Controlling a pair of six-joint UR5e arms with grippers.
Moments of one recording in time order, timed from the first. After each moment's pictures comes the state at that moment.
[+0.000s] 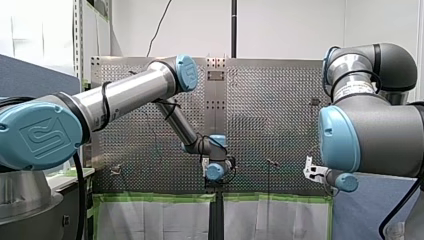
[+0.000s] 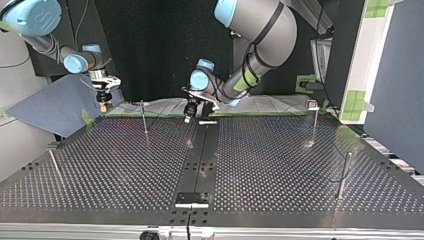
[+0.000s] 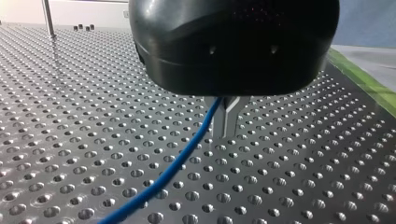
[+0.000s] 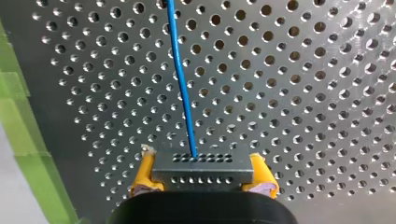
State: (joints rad) left arm -0.59 -2.70 -1.21 -2.38 -1.78 -1.61; right arm 1.51 -0.51 1.51 -0.91 1.10 1.72
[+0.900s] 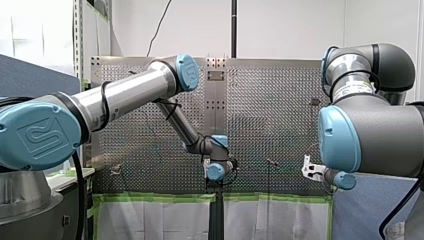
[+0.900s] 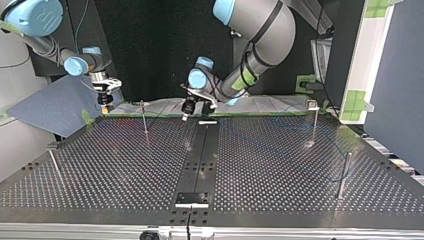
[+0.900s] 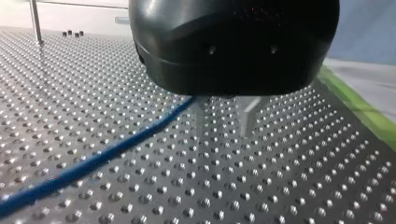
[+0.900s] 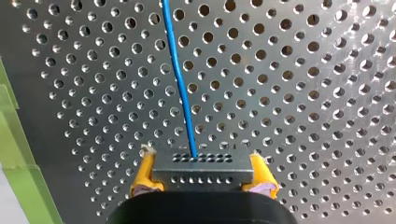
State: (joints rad) left arm -0.61 -2.70 -1.21 -2.43 -1.76 -1.61; right arm 1.52 -0.51 1.49 -0.89 1.08 1.70
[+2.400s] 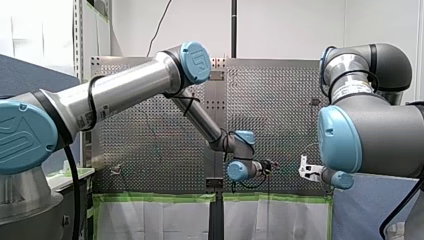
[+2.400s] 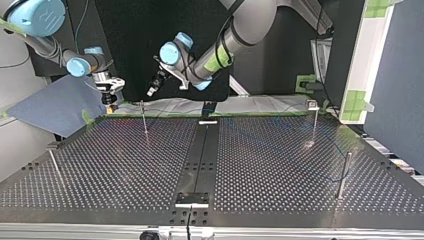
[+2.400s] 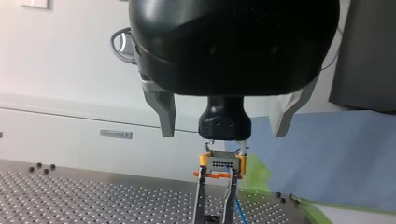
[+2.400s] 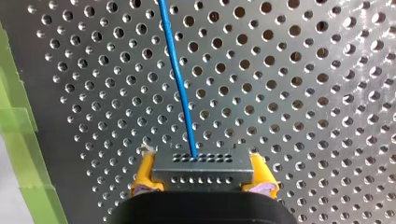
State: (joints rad) left arm -0.81 -2.68 -1.18 -2.52 -1.69 -1.65; right arm 1.53 -0.51 1.49 -0.87 1.06 1.69
